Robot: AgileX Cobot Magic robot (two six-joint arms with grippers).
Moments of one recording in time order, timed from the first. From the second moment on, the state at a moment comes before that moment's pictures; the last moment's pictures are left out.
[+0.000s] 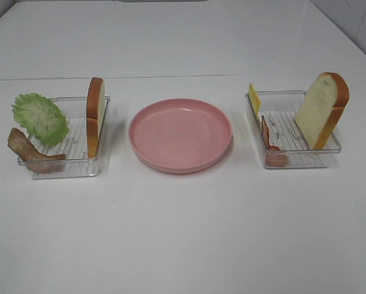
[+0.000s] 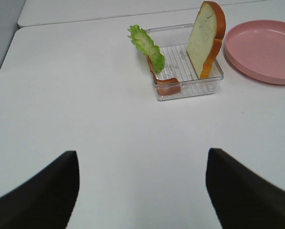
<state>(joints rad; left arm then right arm) 0.02 0.00 -0.50 -0.08 1.05 0.08 0.00 -0.01 -0.51 0.15 1.07 -0.16</state>
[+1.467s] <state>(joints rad) 0.02 0.15 -0.54 -0.10 0.76 0.07 0.00 -0.01 -0.51 0.15 1.07 -0.16</state>
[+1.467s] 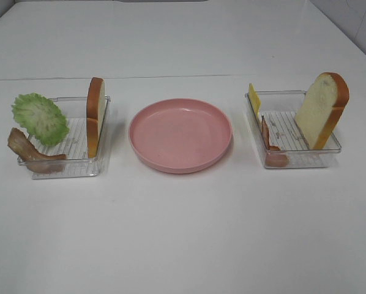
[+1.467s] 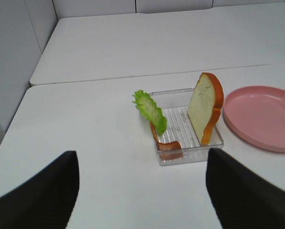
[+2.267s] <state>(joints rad) -0.03 1.33 -1.11 -0.29 0.94 0.07 0.00 -0.01 -0.51 0.15 1.07 -0.16</state>
